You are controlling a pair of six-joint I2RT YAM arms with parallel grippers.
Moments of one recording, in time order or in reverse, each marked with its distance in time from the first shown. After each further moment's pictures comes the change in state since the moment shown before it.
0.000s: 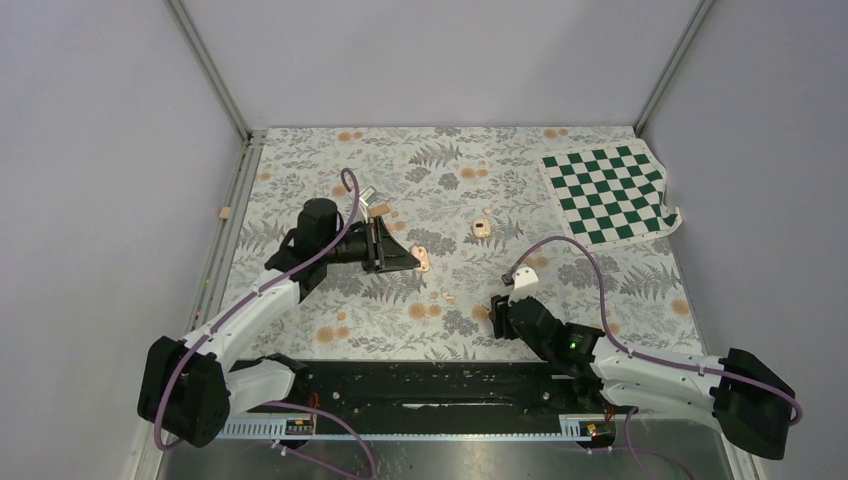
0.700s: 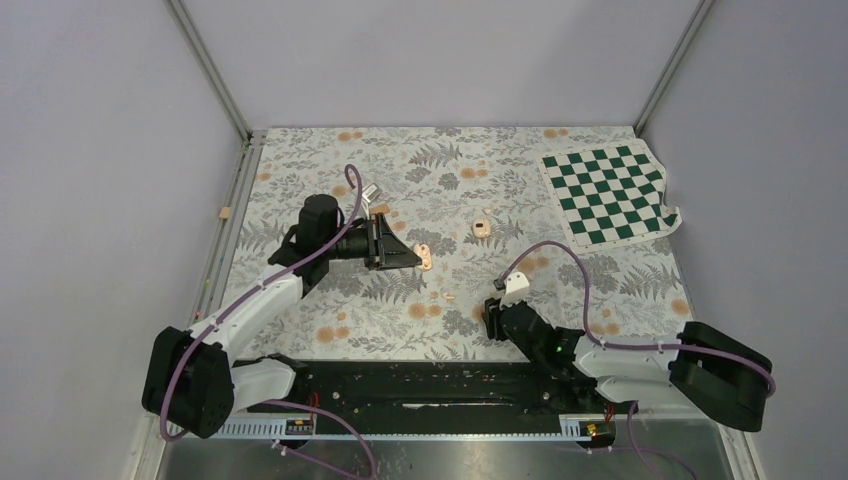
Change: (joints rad) left arm 0.013 0.047 0.010 0.077 0.078 -0.029; right arm 0.036 0.220 -0.071 0.319 0.011 -0.015
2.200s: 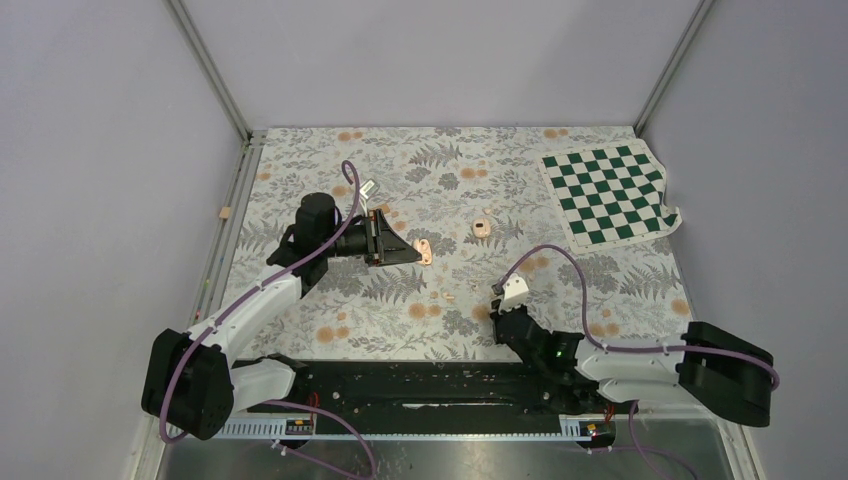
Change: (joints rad) left arm 0.006 -0.009 0.002 0.051 -0.001 -0.009; right arm 0.093 0.037 -0.003 0.031 0.144 0.004
